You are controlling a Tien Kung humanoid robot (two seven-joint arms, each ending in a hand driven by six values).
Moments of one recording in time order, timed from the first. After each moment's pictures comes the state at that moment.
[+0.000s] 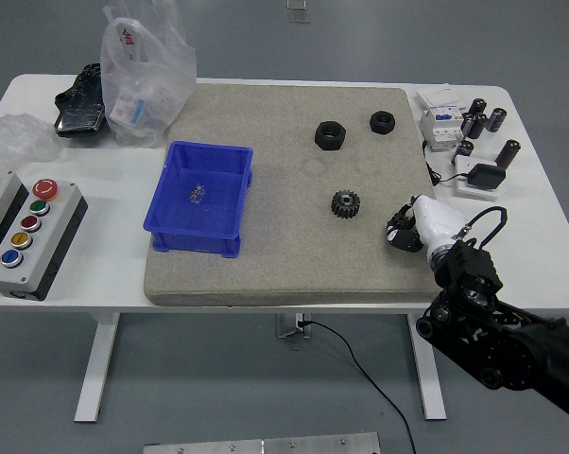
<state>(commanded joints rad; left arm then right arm) 0.02 0.08 -1.80 -0.18 1.83 0.13 0.33 0.48 -0.27 0.70 1.14 -1.93 -0.34 -0.65</state>
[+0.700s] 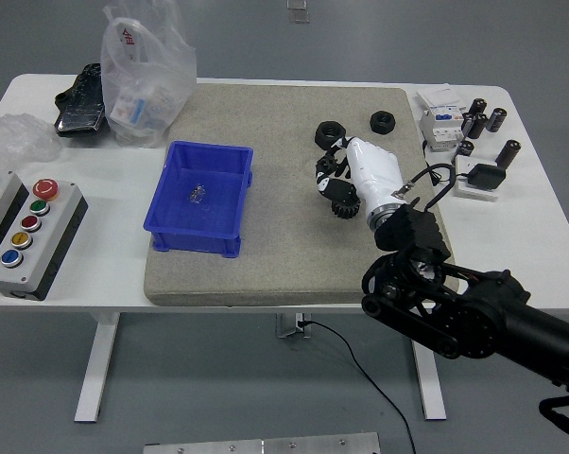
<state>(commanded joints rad) 0.01 0.08 -1.80 -0.18 1.84 0.13 0.33 0.75 -0.16 0.44 1.22 -1.78 -0.58 -0.65</state>
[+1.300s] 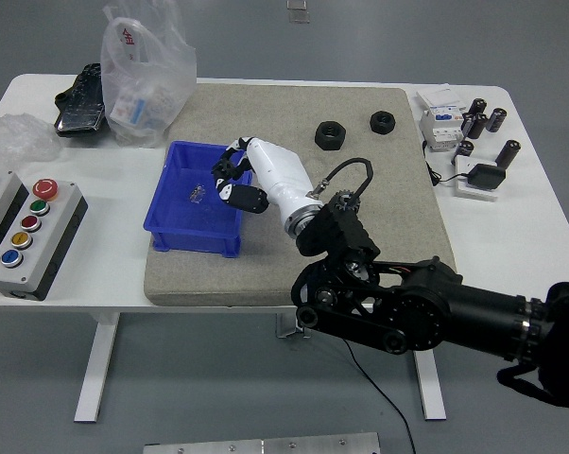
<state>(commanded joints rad) 0.00 0.09 -1.80 -0.18 1.85 0.12 0.34 0.91 -0.02 0.25 1.21 -1.54 -0.60 -0.50</state>
